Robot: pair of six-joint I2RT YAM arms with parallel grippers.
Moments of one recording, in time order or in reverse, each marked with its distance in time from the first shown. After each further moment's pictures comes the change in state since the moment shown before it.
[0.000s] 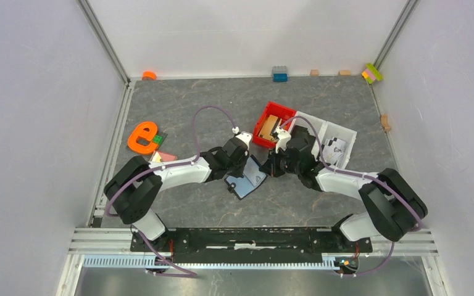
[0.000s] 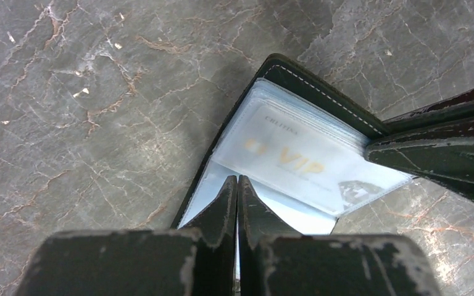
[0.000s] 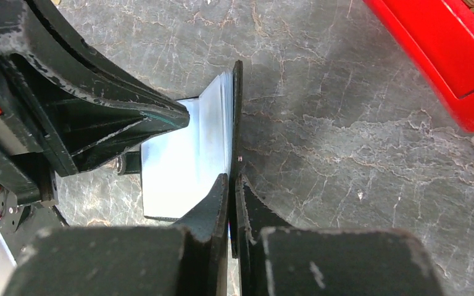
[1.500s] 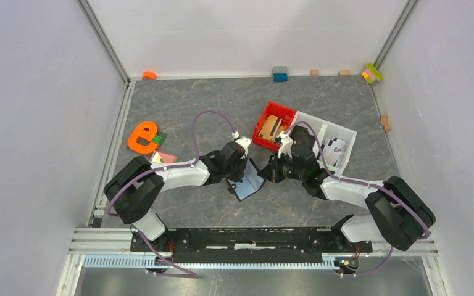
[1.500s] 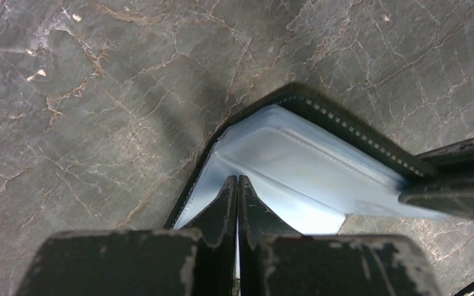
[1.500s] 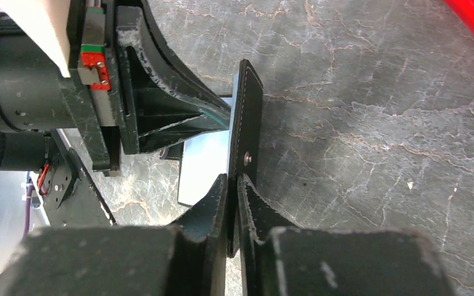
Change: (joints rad) left arm 0.008 -0.005 -0.079 0.068 0.077 0.009; right arm 0.021 -0.071 -0.097 0.122 -0.068 0.072
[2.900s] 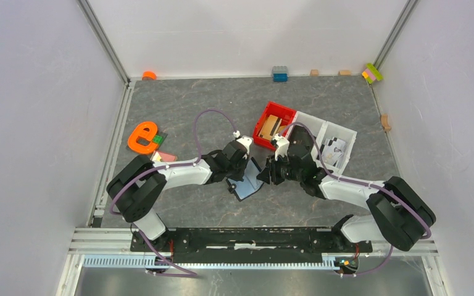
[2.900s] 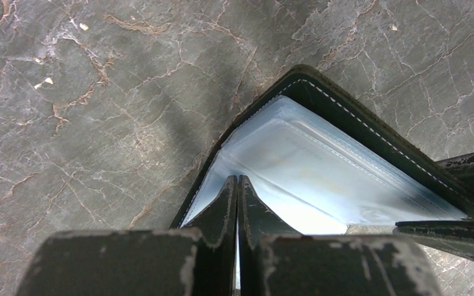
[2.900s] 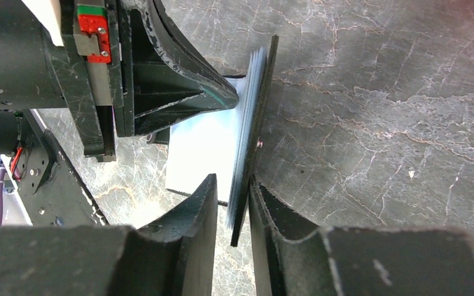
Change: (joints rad) left arm 0.000 0.032 0.038 -0.017 -0.029 0.000; right arm 0.035 0.000 0.035 -0.107 0.026 -0.063
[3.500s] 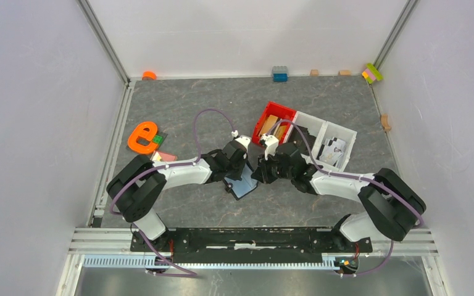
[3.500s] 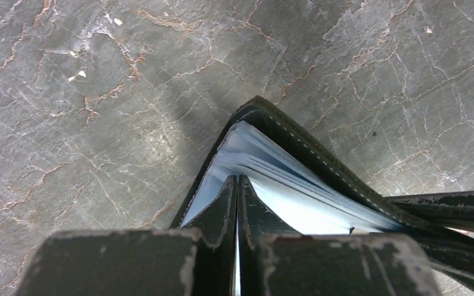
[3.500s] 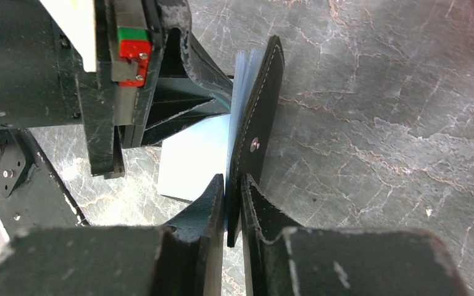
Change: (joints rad) left arm 0.000 0.002 0.005 -0.027 -0.032 0.002; right arm 0.073 0.085 0.092 -0.042 0.071 -0.055
